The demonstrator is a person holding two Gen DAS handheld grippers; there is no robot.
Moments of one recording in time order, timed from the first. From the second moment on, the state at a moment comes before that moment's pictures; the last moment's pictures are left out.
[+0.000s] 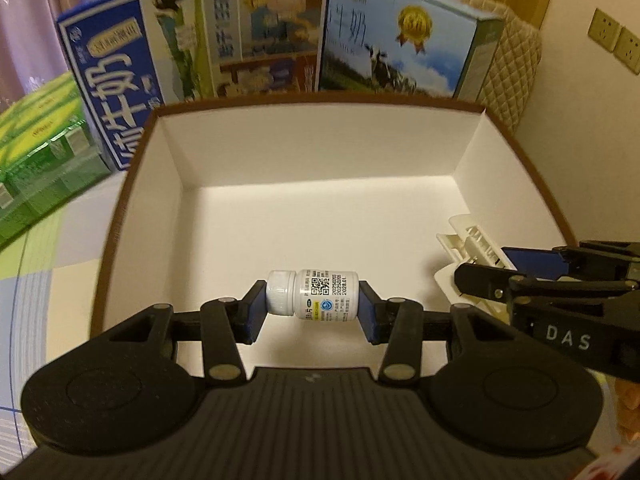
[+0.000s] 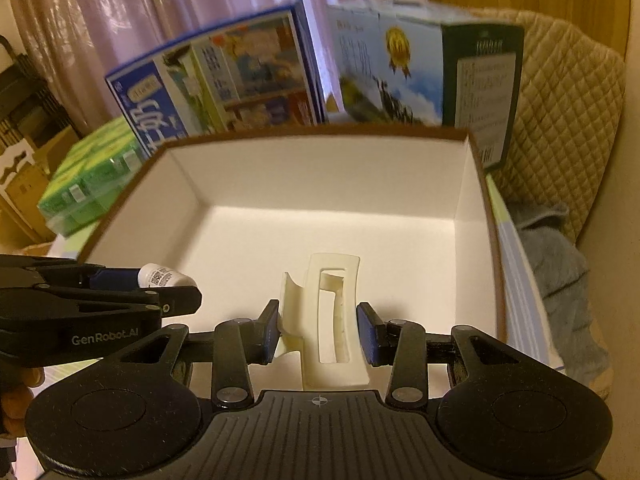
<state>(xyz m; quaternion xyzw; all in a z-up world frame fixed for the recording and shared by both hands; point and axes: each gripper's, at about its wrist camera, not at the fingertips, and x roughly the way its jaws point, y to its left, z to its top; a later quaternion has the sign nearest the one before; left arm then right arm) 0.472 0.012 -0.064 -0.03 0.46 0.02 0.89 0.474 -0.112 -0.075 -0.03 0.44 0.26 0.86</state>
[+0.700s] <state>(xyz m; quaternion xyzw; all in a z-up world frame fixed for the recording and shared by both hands) 0.498 0.015 -0.087 -0.02 0.49 0.01 0.87 0.496 -0.109 -0.098 -0.03 0.47 0.25 0.85</state>
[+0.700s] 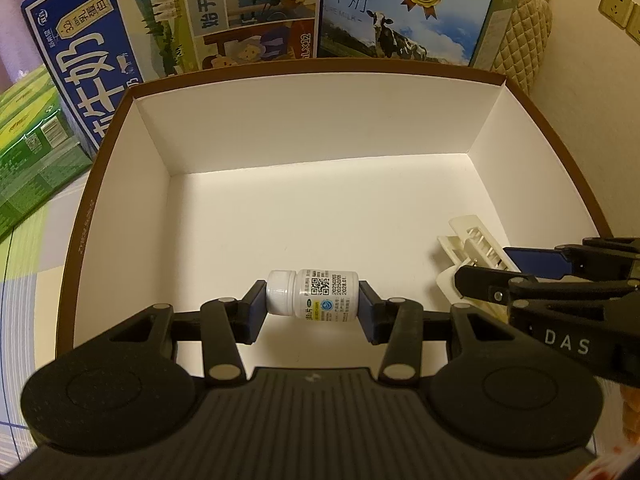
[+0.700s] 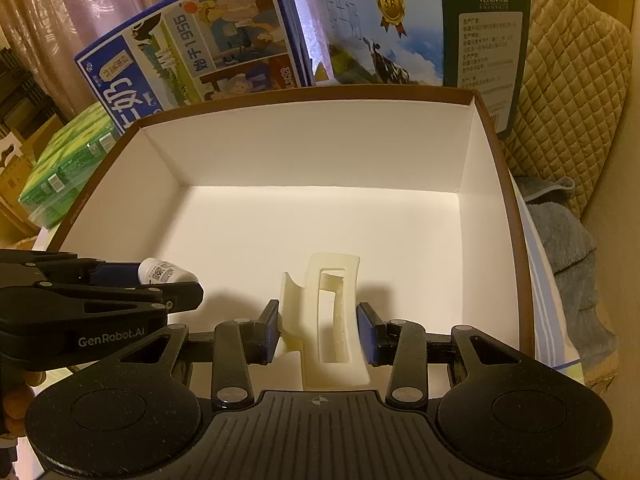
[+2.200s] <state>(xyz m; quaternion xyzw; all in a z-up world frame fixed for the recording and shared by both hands) 0.410 0.007 -0.011 -0.03 0.42 0.05 0.90 0.437 -0.133 -0.044 0.01 0.42 0.30 0.86</state>
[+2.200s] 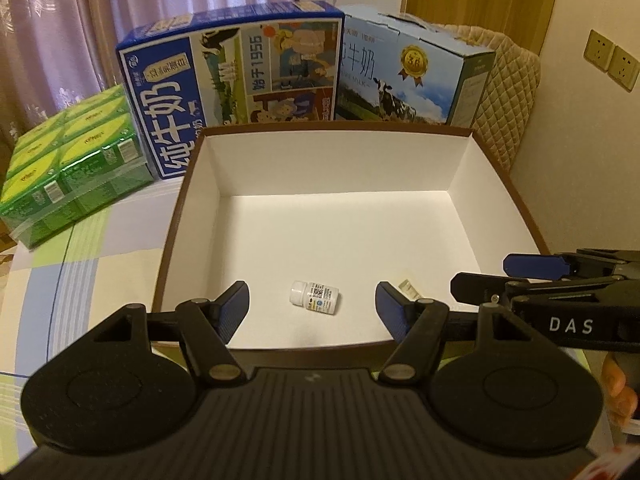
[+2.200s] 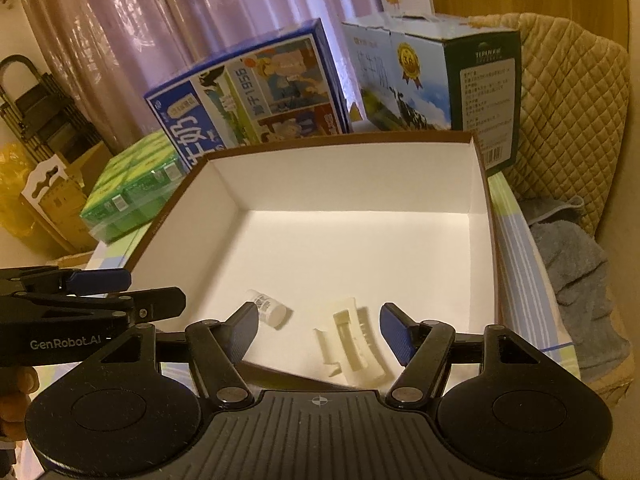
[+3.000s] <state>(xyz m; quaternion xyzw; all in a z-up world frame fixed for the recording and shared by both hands) 0.274 0.021 0.034 -0.03 0.38 0.01 0.92 0.295 -0.160 0.006 0.04 0.36 0.26 0.89</state>
